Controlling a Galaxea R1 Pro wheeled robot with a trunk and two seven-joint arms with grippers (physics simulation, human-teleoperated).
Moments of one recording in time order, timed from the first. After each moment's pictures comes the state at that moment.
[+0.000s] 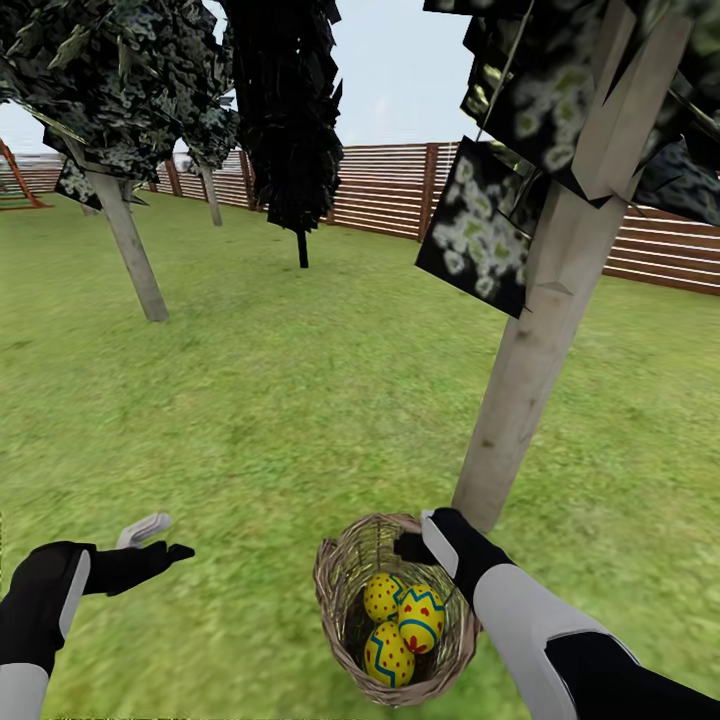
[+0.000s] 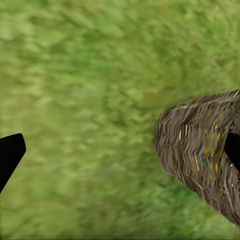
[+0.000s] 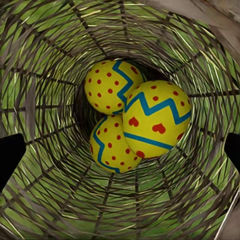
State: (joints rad) left arm -0.53 0.23 0.44 -0.96 -0.08 0.98 -0.55; right arm -0.86 0.17 0.09 -0.33 -0.29 0.62 -0.23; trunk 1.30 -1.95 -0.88
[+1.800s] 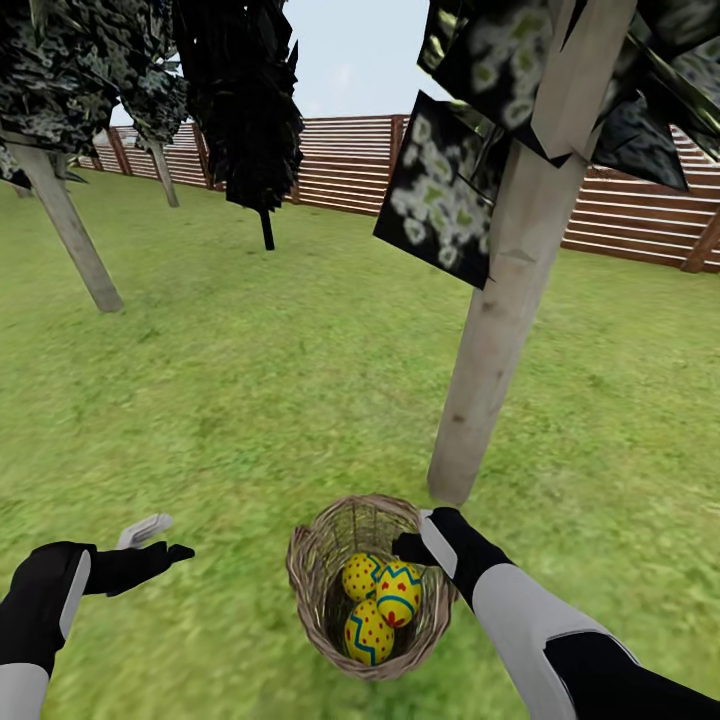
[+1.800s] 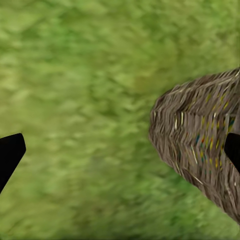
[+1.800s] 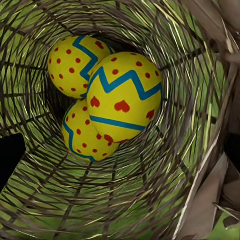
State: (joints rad) left arm -0.53 0.23 0.44 -0.96 -0.08 0.98 -0.54; right arm -0.86 0.17 0.09 -0.34 -0.29 0.64 -0.22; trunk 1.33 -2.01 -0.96
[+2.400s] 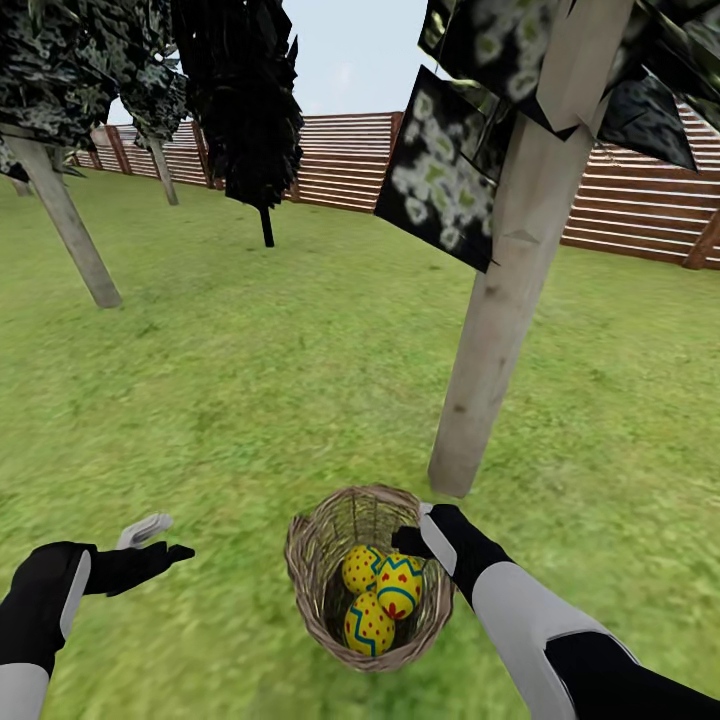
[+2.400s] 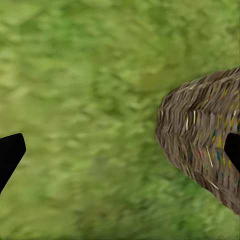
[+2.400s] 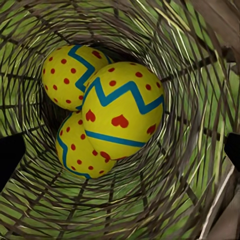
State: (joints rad) left arm -0.53 0.23 0.44 -0.96 -0.08 0.98 -0.54; right arm -0.86 0.17 0.10 -0.36 -0.29 0.61 -0.22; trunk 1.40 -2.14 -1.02
